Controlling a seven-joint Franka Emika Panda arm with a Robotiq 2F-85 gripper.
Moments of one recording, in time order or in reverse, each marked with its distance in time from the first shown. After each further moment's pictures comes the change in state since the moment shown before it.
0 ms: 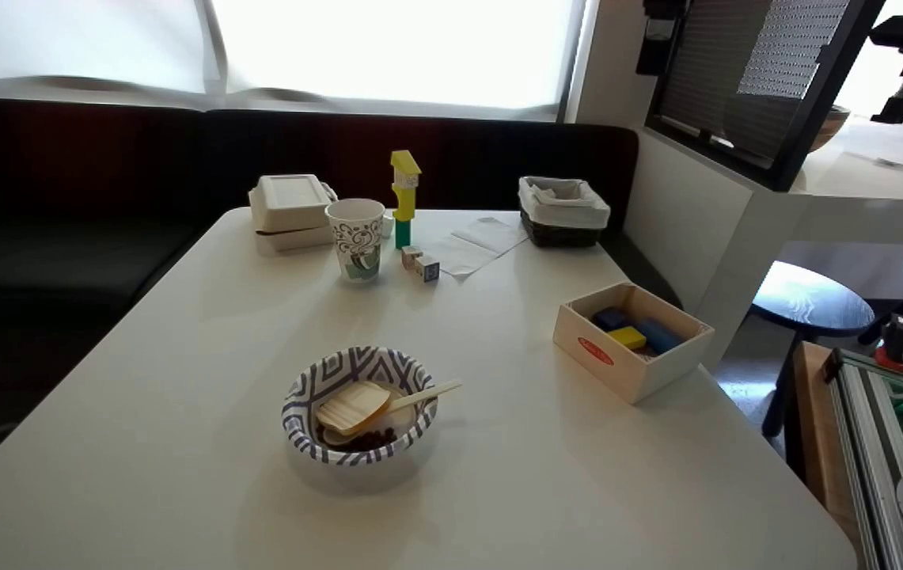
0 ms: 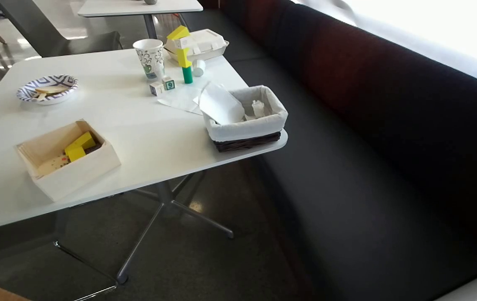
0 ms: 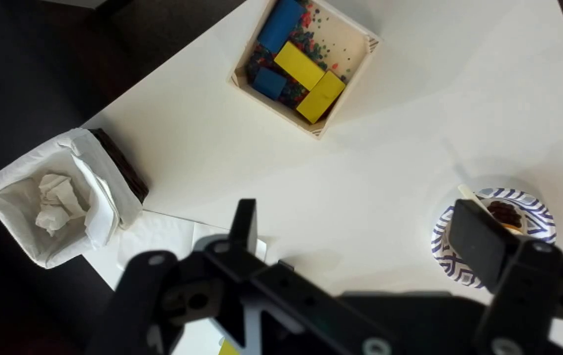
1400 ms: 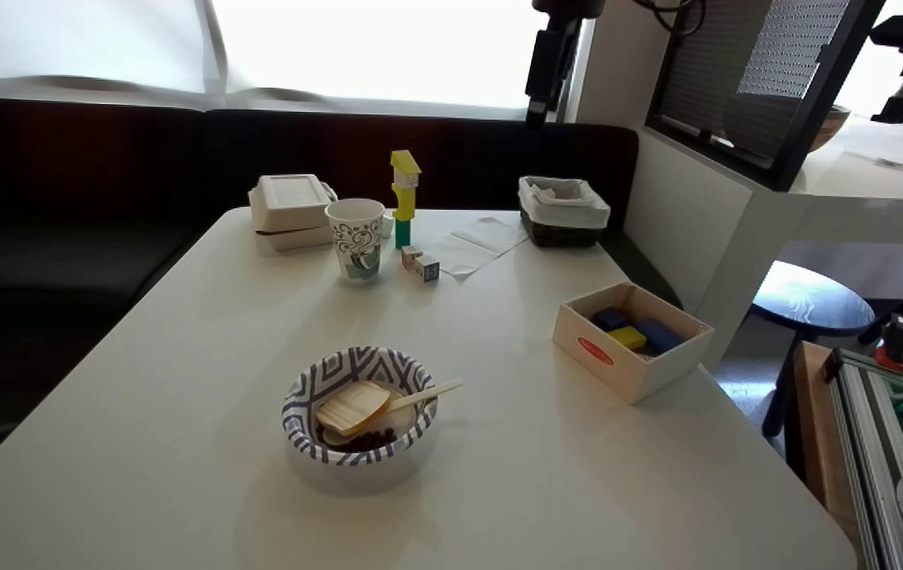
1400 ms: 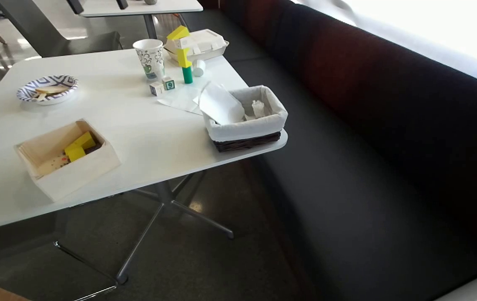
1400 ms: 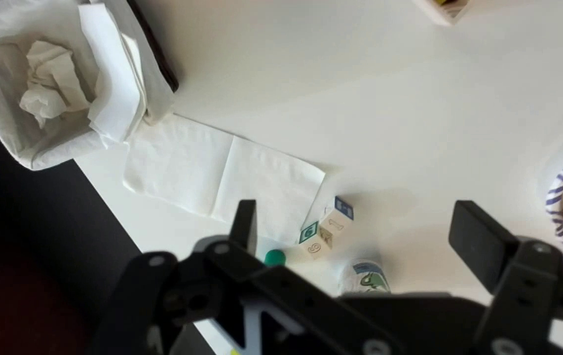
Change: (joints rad) arm -0.033 0.448 -0.176 0.171 -0.010 0.404 -0.293
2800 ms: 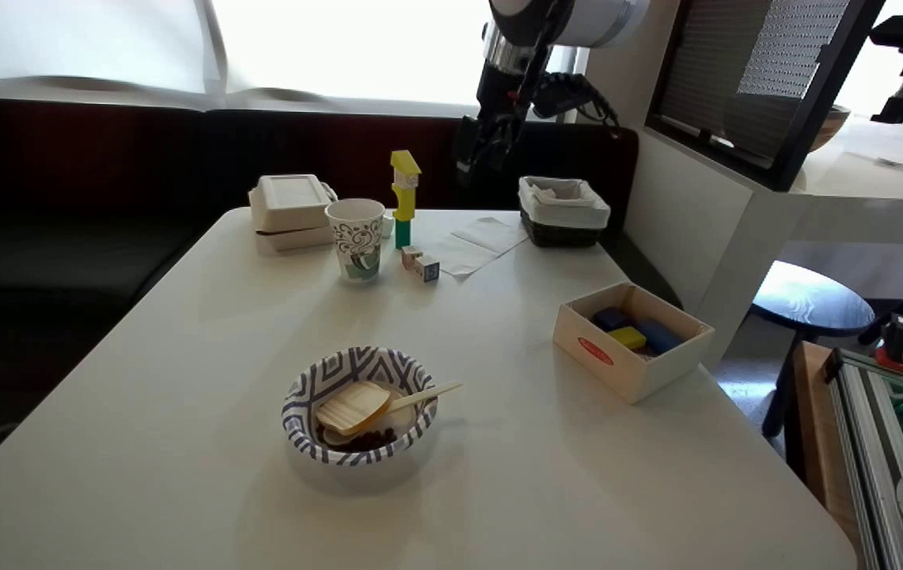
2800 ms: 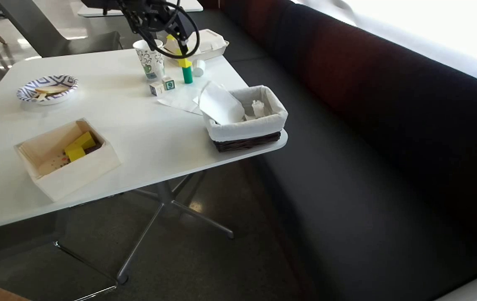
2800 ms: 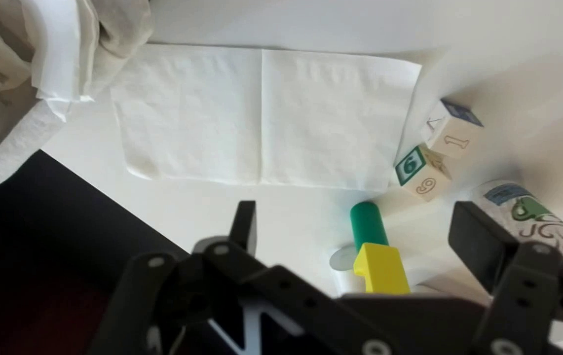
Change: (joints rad) arm -0.090 0.452 0.013 0.218 0.255 0.364 0.029
